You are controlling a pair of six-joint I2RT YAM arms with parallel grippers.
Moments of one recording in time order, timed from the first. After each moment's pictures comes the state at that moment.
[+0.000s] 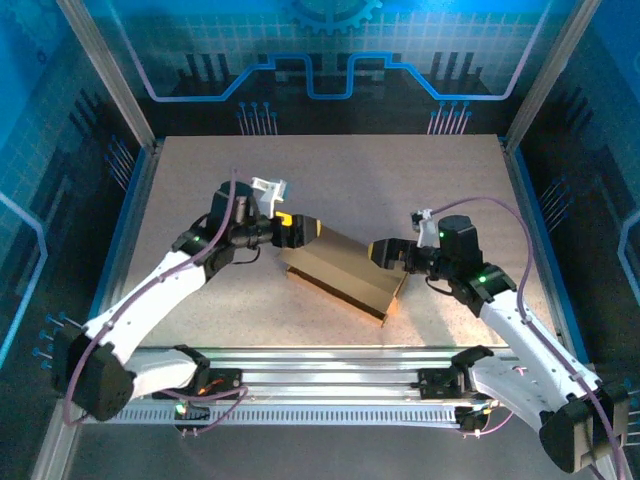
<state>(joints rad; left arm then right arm) -0.44 1.23 0.98 -0.29 0.47 -0.45 0.35 0.90 0.69 -0.39 -0.45 0.57</state>
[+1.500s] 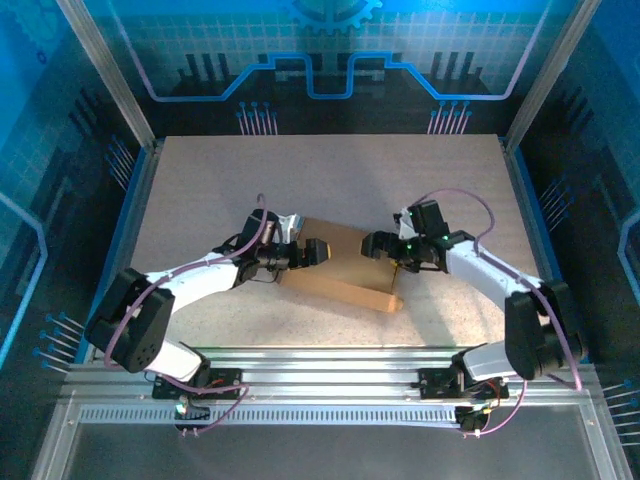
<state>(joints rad) -0.47 1.48 0.72 0.08 0.49 -0.71 0.31 1.43 0.84 -0.39 -0.45 0.55</state>
